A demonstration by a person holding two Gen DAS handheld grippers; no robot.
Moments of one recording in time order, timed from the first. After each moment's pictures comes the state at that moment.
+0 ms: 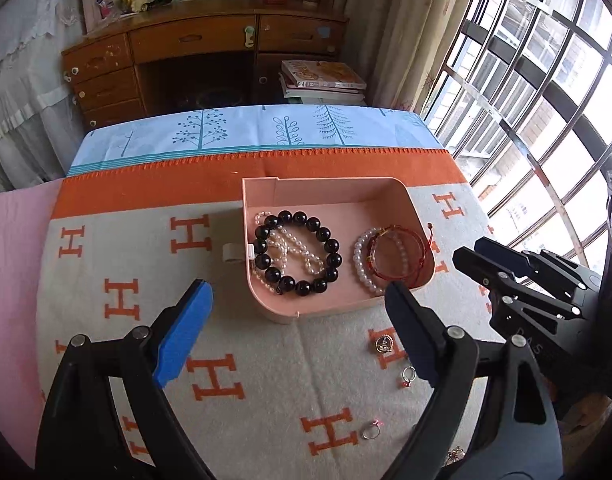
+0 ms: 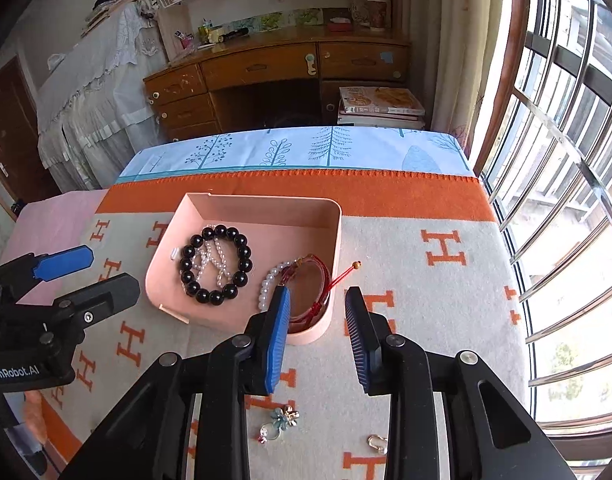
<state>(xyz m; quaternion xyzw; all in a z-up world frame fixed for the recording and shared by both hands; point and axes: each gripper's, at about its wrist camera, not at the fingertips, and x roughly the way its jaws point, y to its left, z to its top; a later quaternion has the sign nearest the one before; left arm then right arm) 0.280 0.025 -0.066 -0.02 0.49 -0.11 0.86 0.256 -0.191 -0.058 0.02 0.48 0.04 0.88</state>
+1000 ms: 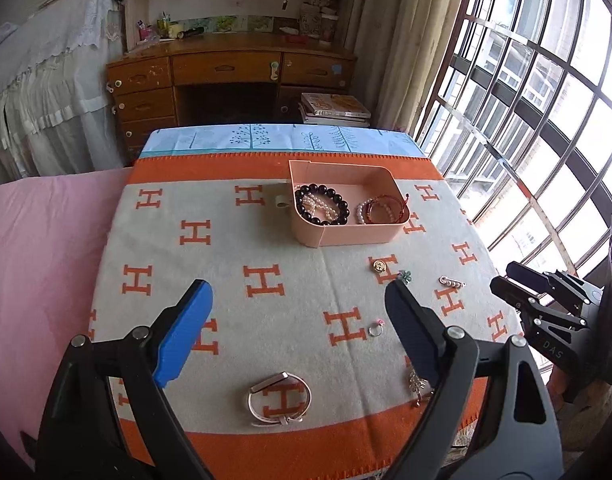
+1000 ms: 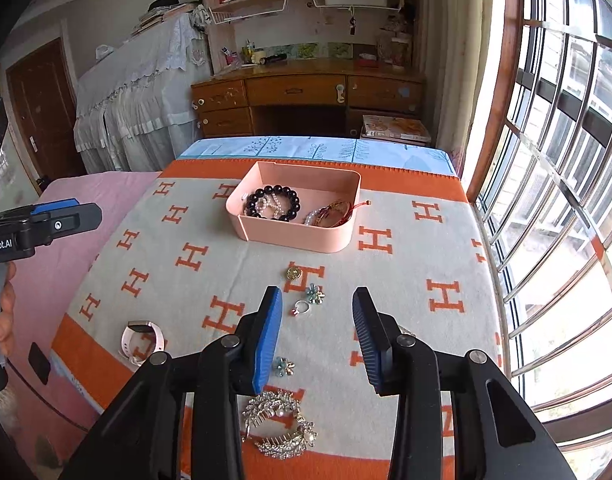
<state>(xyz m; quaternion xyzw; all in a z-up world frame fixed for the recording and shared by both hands) 0.105 0.091 0.010 -0.04 0.43 -0.09 0.90 0.051 -0.187 0.005 -0.02 0.42 0.08 0.90</state>
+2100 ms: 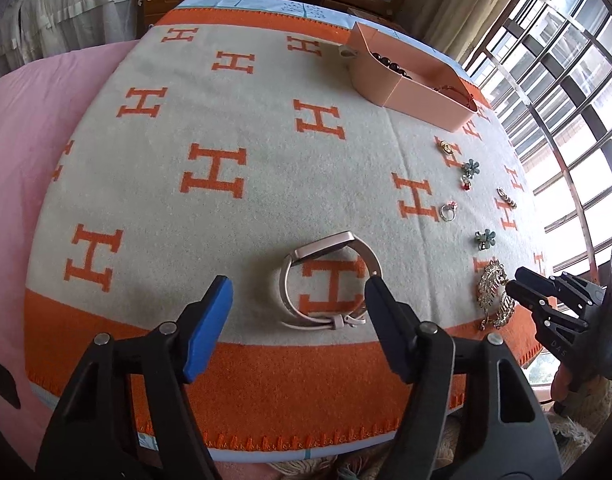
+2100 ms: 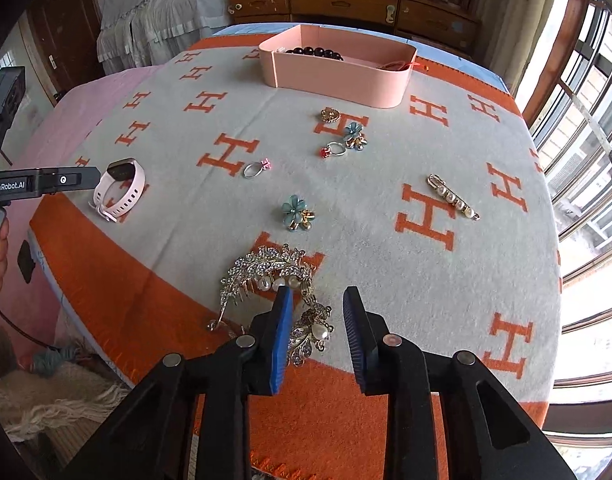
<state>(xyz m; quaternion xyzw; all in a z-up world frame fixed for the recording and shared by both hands) 0.063 0.129 -0.138 -0.11 0.55 -0.05 0.82 0.015 -0.173 -0.120 -0.09 0.55 0.14 0.82</state>
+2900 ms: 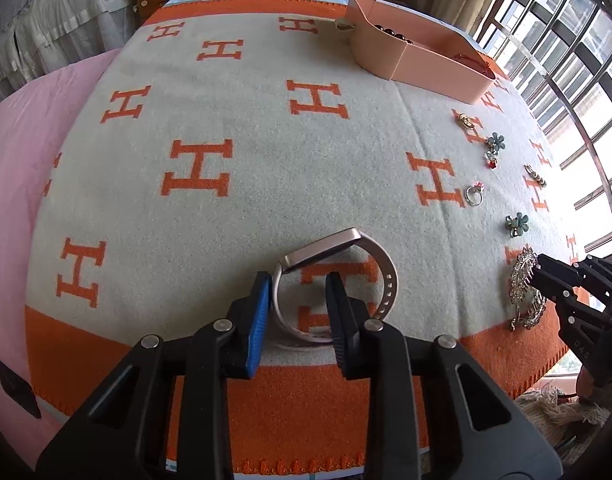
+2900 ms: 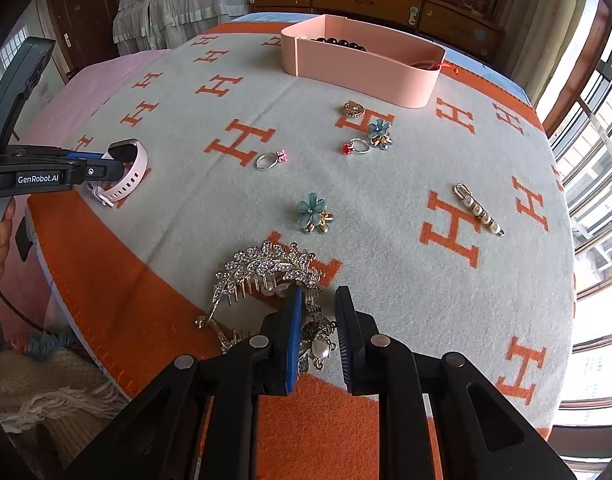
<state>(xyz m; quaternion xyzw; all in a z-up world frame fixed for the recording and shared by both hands) 0.082 0.105 -0.161 -0.05 0.57 -0.03 0.82 0.026 -0.159 -0.136 -0.12 0.54 0.17 0.81</state>
